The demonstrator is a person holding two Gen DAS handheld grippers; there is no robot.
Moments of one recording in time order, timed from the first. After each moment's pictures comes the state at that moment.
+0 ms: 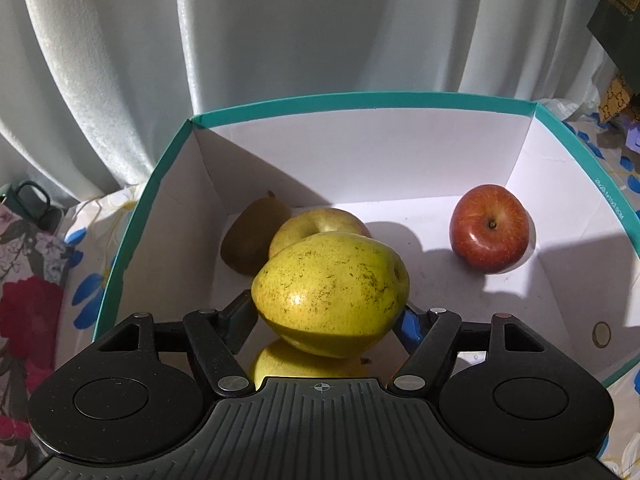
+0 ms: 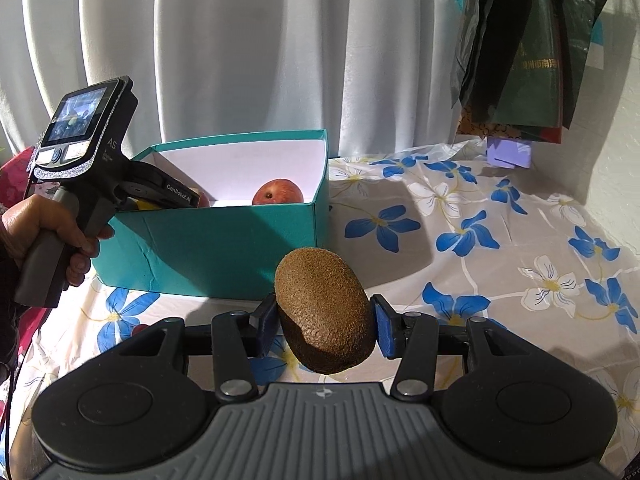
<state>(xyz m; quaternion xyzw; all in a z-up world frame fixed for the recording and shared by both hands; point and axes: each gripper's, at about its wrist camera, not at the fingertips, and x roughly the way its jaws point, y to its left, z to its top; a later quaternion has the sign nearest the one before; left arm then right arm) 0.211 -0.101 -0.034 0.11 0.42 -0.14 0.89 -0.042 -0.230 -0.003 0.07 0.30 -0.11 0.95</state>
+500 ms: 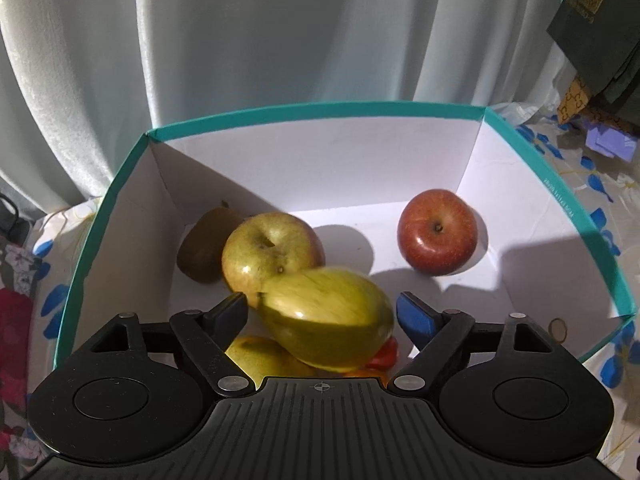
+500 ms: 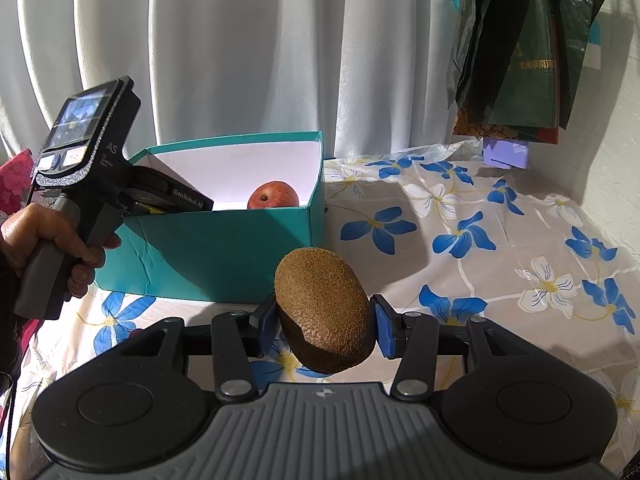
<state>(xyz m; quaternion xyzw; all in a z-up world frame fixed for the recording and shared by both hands) 0.199 -0.108 -0.025 0.09 0.41 -0.20 0.89 -0.041 -0.231 -0.001 0.07 0.30 -0.12 0.95</state>
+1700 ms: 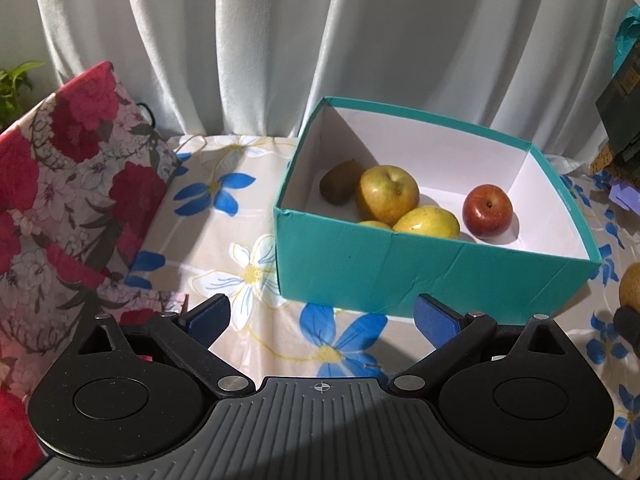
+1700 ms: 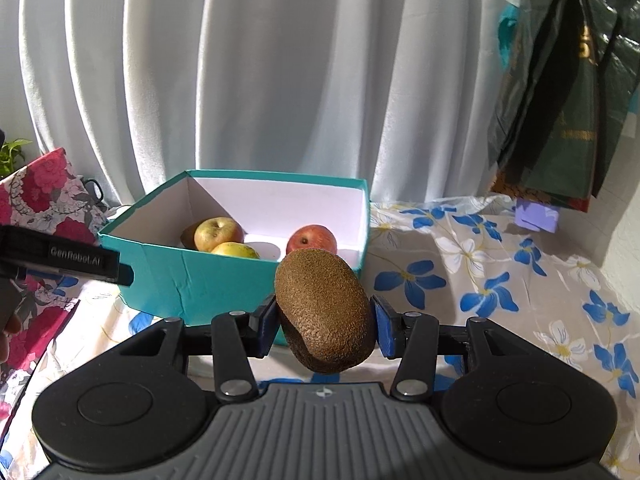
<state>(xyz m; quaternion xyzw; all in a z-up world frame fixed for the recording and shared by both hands) 0.083 -0.003 0.011 0.00 0.40 -0.08 0.91 -0.024 -0.201 0.028 0.01 0.26 -0.07 0.96</state>
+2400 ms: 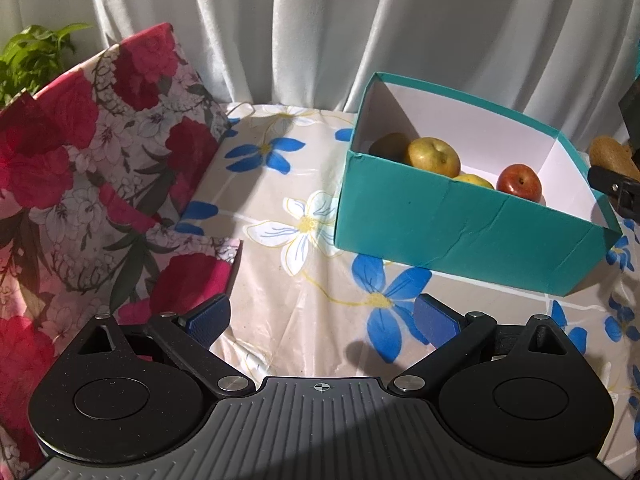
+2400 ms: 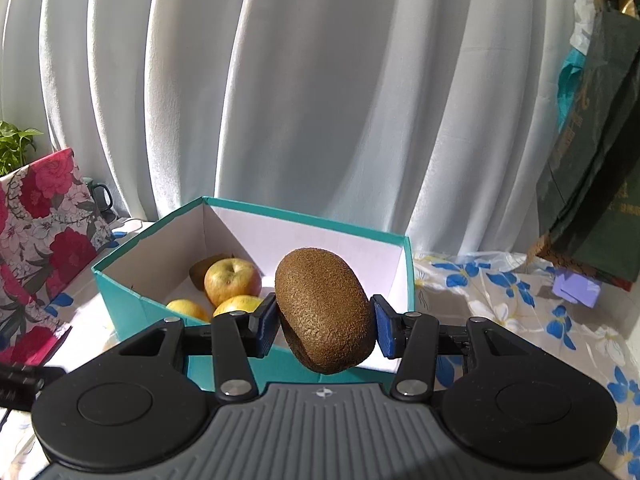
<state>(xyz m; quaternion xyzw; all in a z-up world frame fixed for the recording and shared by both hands) 0.050 0.036 0.000 -0.01 0.42 -0.04 0.91 0.057 -0.191 0.038 -0.04 0.23 -0.04 0.97</state>
